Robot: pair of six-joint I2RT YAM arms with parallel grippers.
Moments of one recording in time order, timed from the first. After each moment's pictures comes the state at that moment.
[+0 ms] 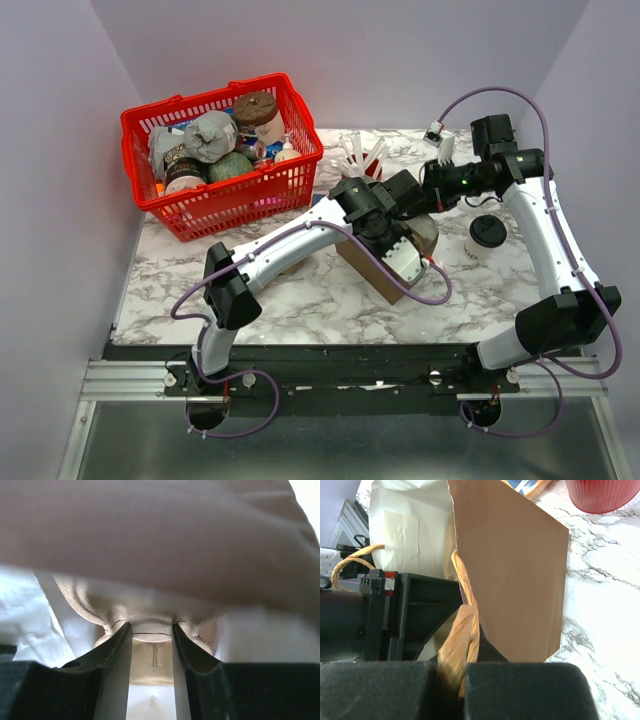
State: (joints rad) left arm -1.03 2.00 2.12 -1.25 0.06 1.40; right arm 0.15 1.50 1.62 -1.13 -0.77 -0.20
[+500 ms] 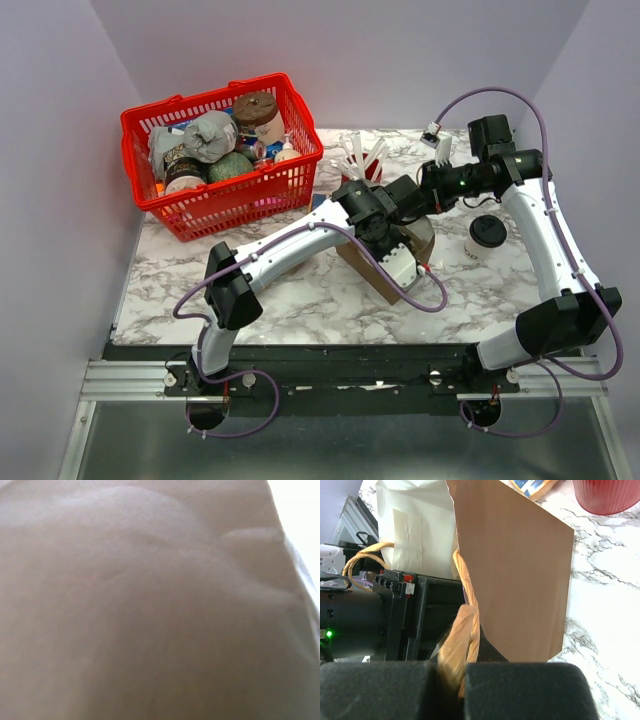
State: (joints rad) left arm -1.03 2.00 2.09 -1.26 0.06 1.47; right arm 0.16 1.49 1.62 -1.13 -0.77 -0.20
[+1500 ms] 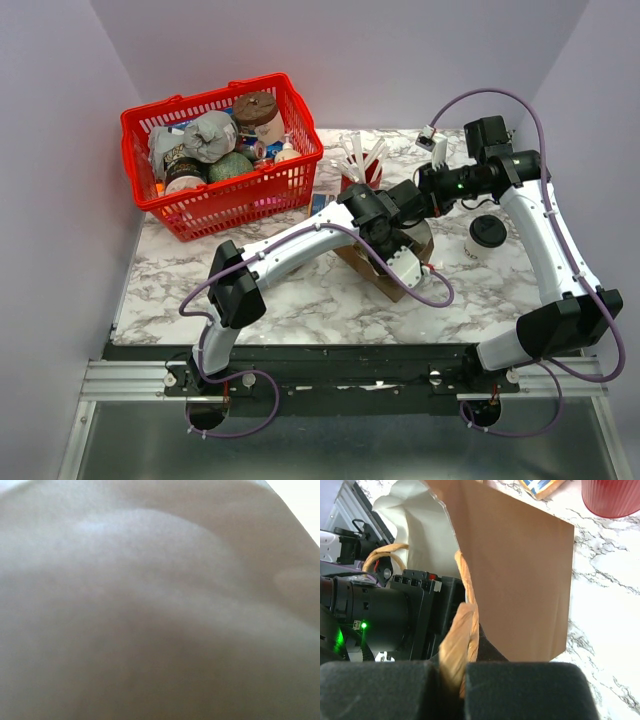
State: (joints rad) left arm -1.04 2.03 2.06 -1.25 0.11 1.38; right arm 0.19 1.48 1.62 -1.15 -0.77 -0.25
